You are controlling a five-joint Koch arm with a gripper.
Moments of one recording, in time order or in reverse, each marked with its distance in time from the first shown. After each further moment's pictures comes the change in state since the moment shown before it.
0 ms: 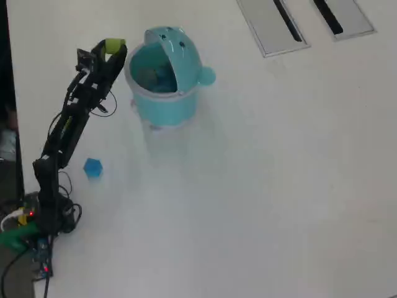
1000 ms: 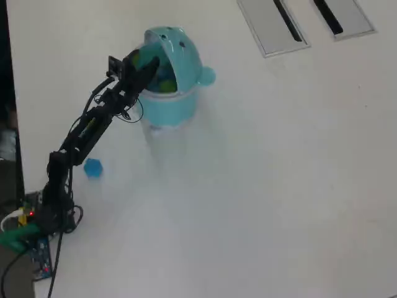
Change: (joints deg) arm 9.6 -11.0 -6.7 -4.8 -4.9
